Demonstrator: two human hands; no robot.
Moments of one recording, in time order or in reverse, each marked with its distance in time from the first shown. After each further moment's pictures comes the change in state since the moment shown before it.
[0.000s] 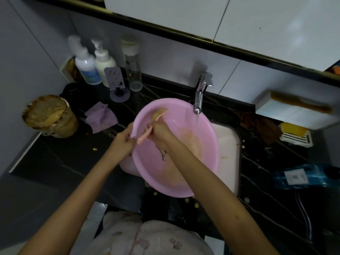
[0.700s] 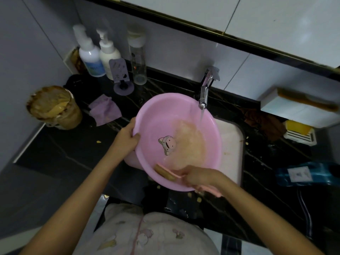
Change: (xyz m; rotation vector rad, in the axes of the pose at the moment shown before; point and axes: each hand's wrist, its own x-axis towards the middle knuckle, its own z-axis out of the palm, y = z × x) left_hand -0.003 -0.011 0.000 0.046 0.029 0.022; right_hand -0.106 0.047 -0.094 -1.245 -0.304 0.354
